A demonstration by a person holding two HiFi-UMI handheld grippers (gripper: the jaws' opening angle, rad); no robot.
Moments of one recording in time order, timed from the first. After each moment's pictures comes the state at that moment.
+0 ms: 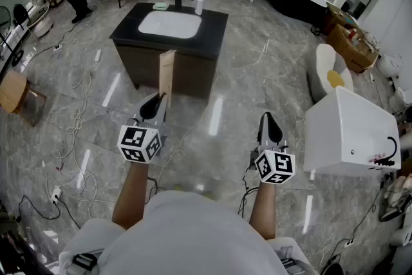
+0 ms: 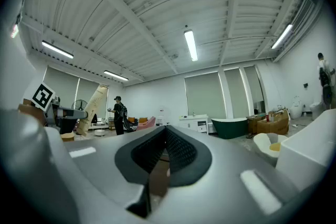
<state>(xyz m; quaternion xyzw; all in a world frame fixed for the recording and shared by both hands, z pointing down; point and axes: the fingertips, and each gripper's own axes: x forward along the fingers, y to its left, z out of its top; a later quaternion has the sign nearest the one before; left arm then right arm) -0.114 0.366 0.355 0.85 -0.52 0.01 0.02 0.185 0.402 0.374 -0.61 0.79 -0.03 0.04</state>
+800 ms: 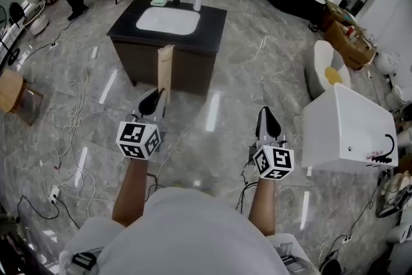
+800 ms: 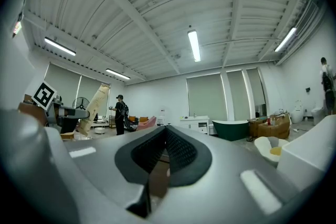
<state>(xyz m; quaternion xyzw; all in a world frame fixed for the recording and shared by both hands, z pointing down) -0.123 0.350 0.354 0.85 -0.52 -0.01 0.03 0.169 0.385 0.366 -0.60 0.80 -0.01 0.03</state>
